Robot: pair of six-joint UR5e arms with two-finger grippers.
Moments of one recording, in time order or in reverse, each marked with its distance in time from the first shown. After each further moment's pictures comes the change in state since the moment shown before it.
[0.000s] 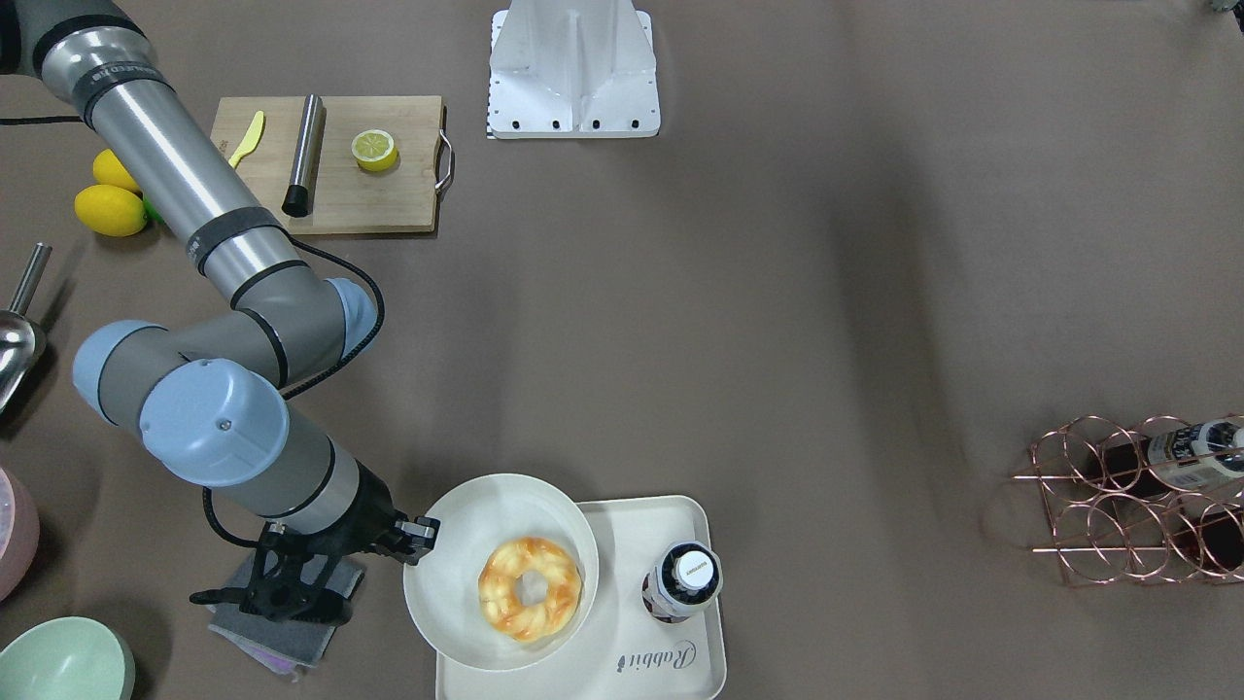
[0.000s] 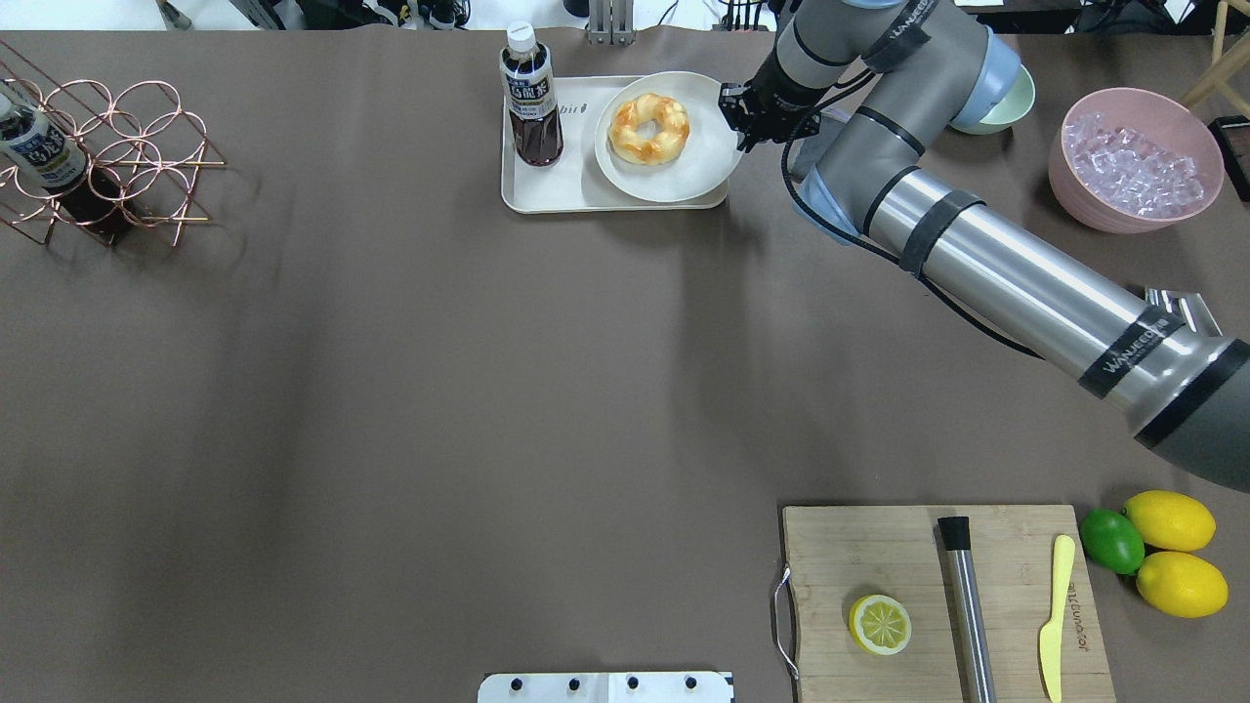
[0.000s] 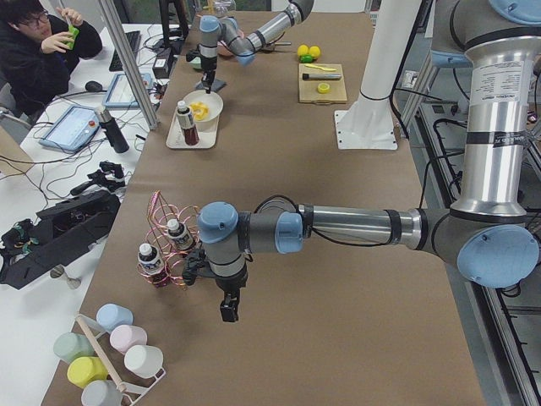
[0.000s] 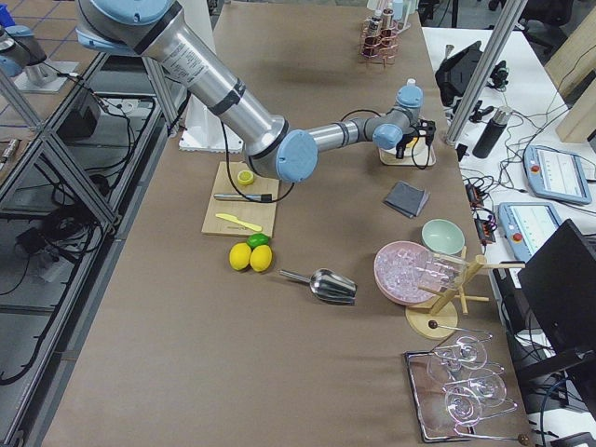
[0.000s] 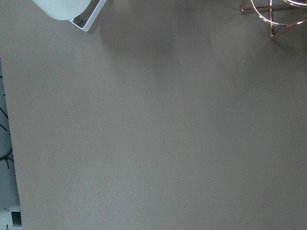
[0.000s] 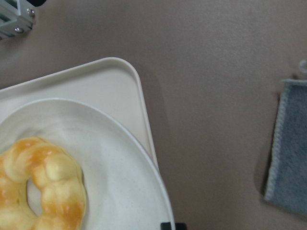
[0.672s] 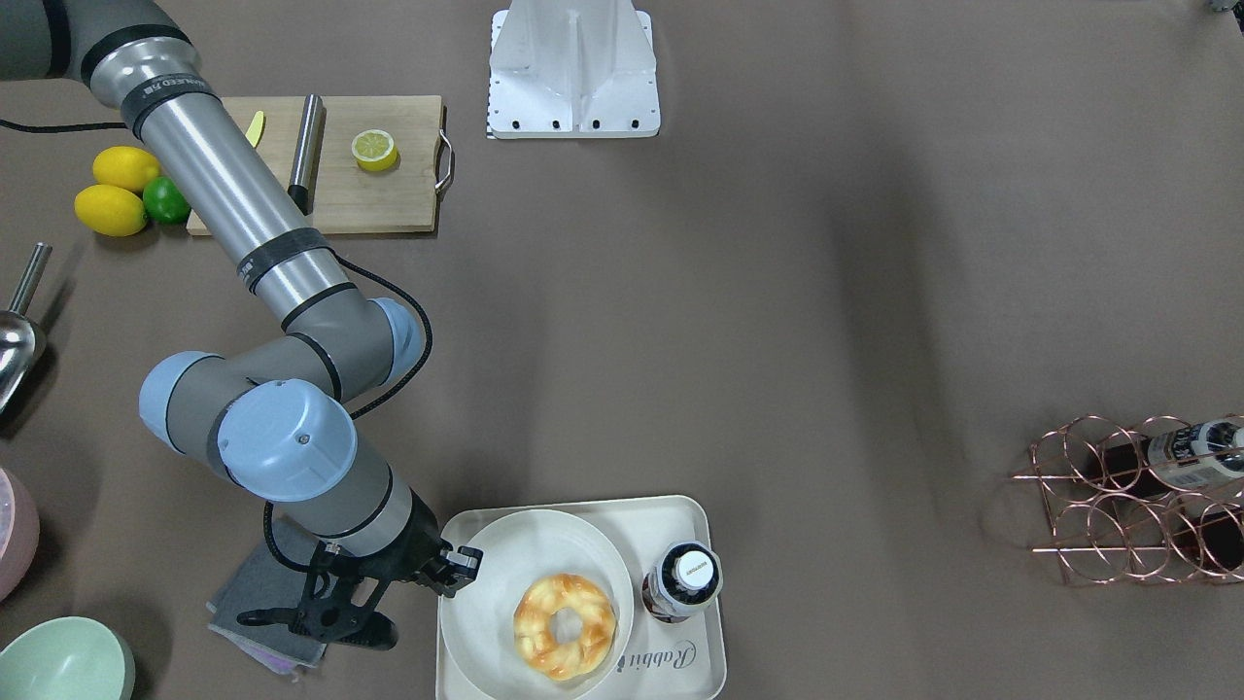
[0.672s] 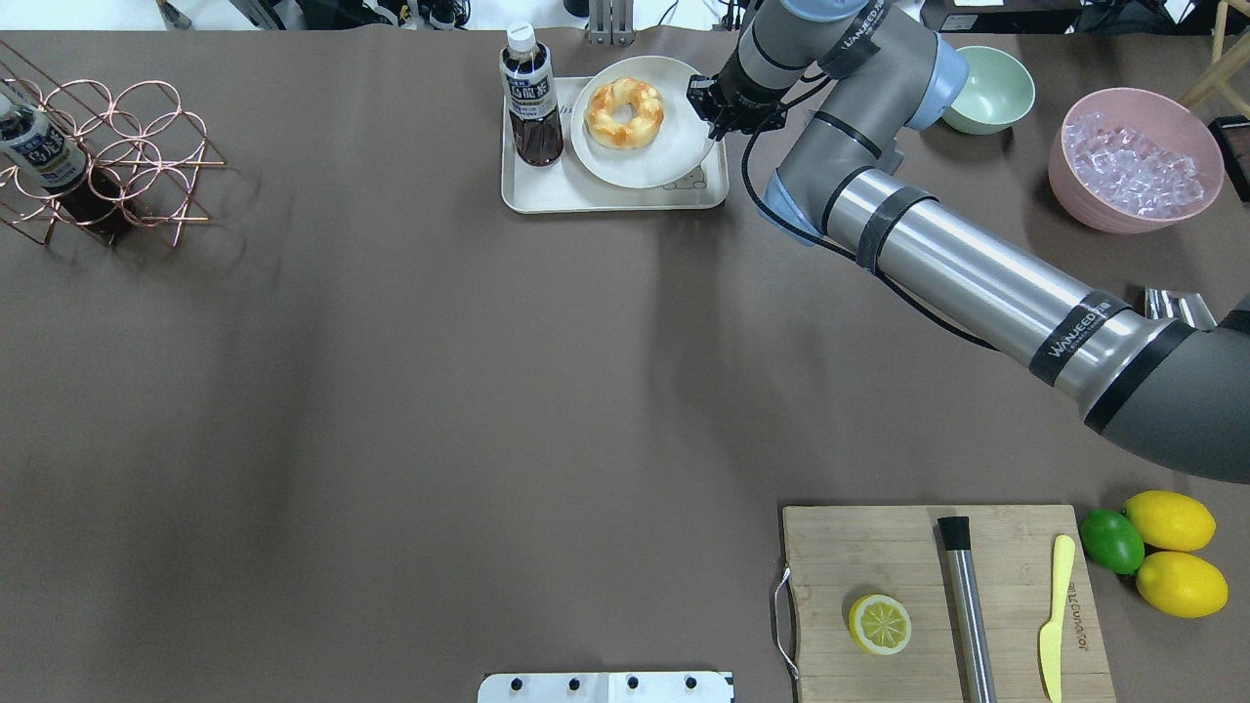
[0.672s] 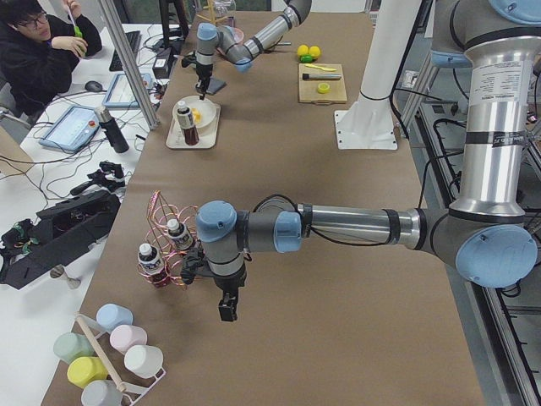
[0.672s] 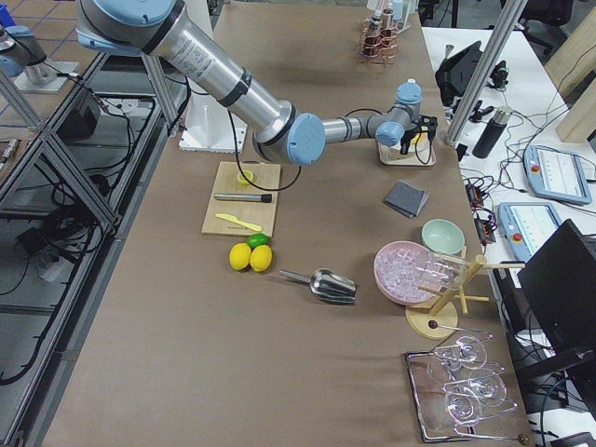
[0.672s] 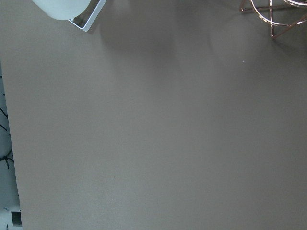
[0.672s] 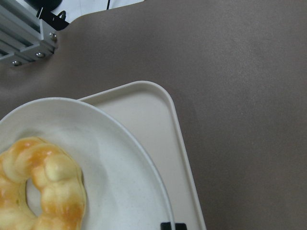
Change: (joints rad) left arm 0.000 -0.006 0.002 0.001 0.002 0.000; right arm -0.030 0.104 -0.175 0.124 -0.092 0.068
